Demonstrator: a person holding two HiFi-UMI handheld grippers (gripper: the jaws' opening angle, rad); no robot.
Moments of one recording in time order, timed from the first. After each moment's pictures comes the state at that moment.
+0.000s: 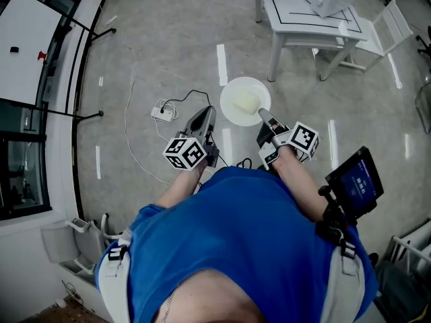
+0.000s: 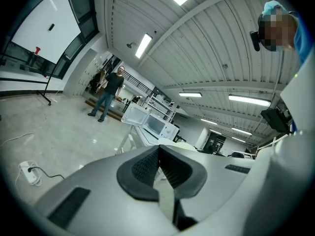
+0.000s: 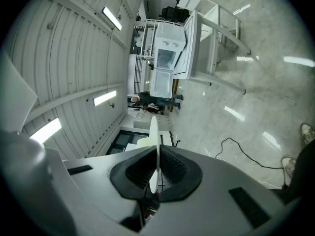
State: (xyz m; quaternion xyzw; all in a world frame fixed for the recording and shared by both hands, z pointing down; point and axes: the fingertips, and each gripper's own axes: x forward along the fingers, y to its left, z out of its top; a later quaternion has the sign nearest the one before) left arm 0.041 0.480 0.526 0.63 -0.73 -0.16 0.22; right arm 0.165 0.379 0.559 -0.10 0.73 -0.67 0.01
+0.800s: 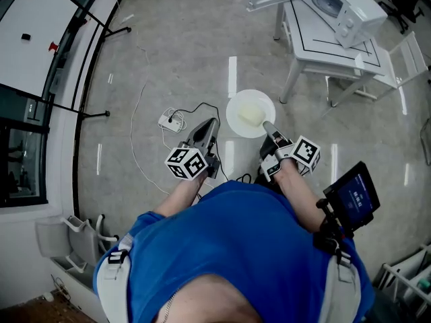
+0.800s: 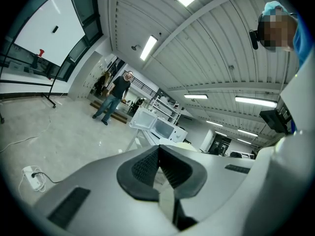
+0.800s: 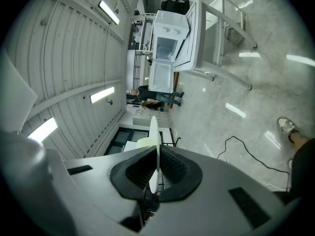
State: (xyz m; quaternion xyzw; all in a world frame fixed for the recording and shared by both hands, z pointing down) left arm 0.017 0.487 0.517 0.61 -0.75 -0.16 0.21; right arm 0.138 0.369 0.552 -0.09 0.74 -0.67 0.00
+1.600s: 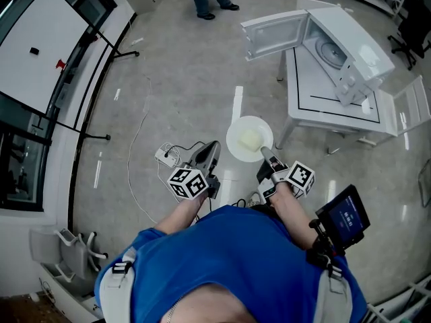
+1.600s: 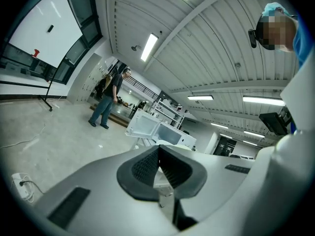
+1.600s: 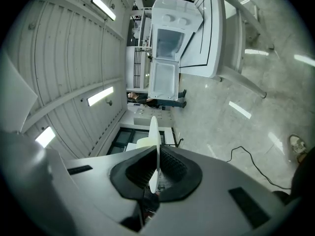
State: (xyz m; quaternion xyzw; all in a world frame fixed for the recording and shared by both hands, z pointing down) left arm -0.065 0.303 0.501 0.59 -0.77 -0.16 0.20; right arm 0.045 0.183 0.547 -0.06 0.74 -0.67 -0.02
